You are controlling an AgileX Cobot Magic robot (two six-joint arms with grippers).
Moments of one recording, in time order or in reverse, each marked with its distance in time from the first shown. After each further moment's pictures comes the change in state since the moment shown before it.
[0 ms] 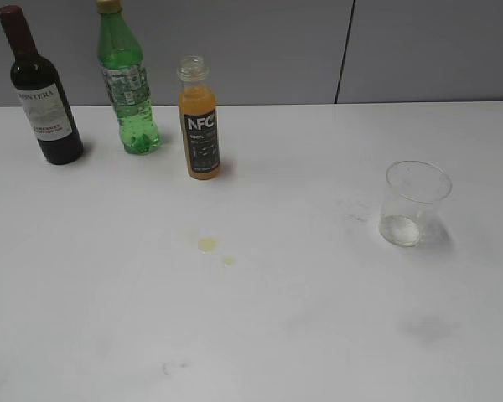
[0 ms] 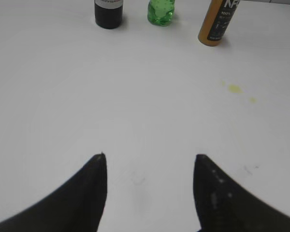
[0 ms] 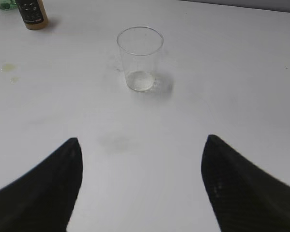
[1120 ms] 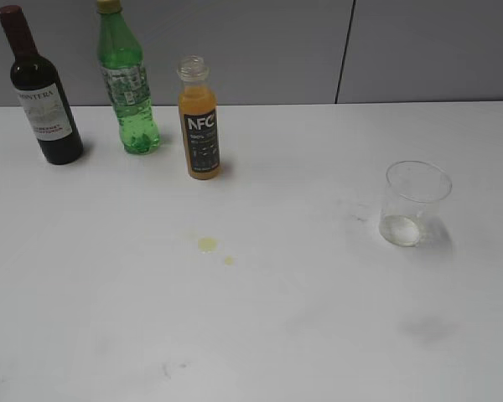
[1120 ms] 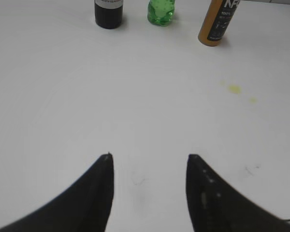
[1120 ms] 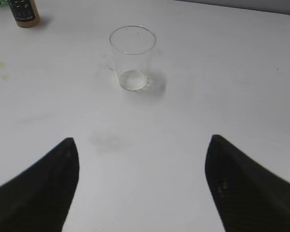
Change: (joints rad) left arm 0.000 0.000 0.000 0.000 0.000 0.000; right arm 0.000 0.000 0.000 -0.028 -0.001 -0.001
